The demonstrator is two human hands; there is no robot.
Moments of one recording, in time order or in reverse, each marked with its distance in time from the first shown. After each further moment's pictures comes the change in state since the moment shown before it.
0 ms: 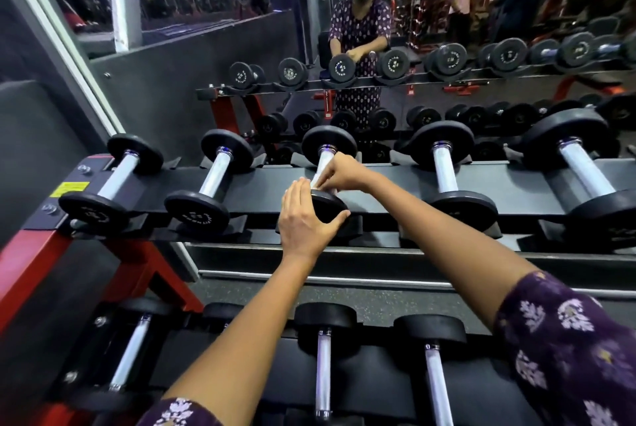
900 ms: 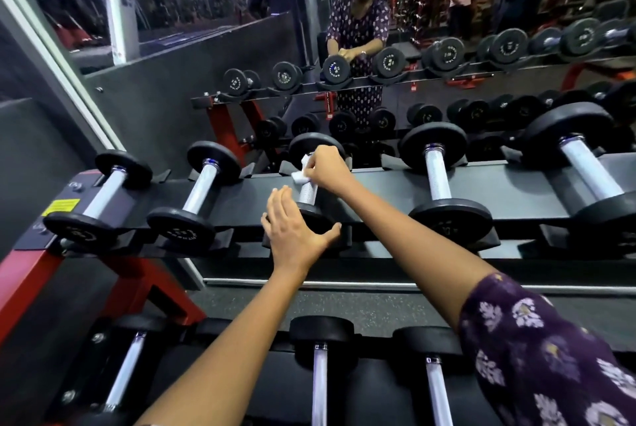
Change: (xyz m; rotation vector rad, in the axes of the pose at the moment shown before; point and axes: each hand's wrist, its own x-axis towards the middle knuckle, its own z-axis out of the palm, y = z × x) left_hand 0.002 0.014 0.011 0.065 -0.093 -0.165; right_hand 0.035 0.006 0.004 0.127 0.278 0.089
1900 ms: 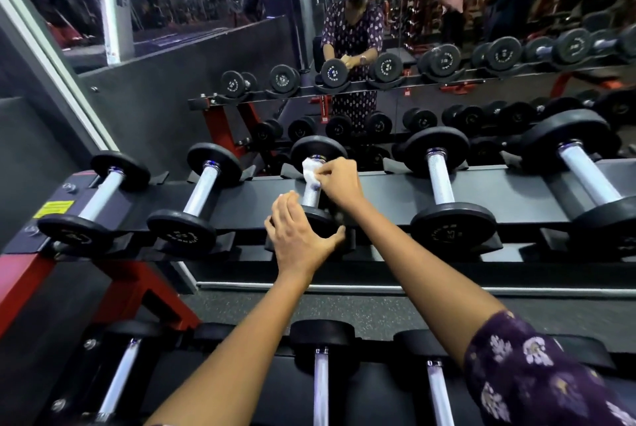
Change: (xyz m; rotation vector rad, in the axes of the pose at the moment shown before) left_hand 0.006 -0.007 0.005 0.040 0.056 0.098; right_hand -0.020 0.011 0.008 0.086 0.162 0.039
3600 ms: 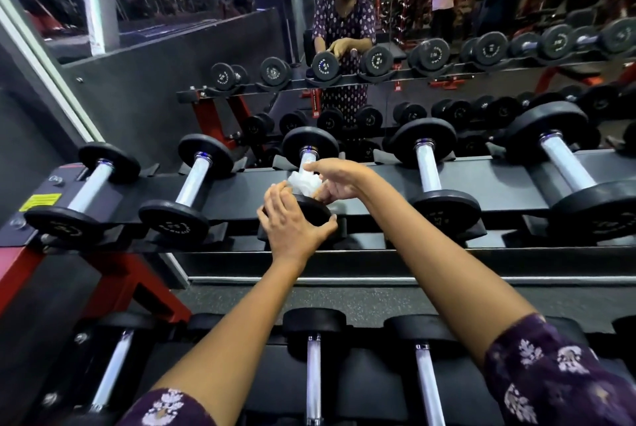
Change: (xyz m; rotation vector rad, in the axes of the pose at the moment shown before) left_hand -0.003 0.003 0.000 -0.008 -0.039 -0.034; right_hand -0.023 -0.034 -0.044 0.516 -0.617 0.554
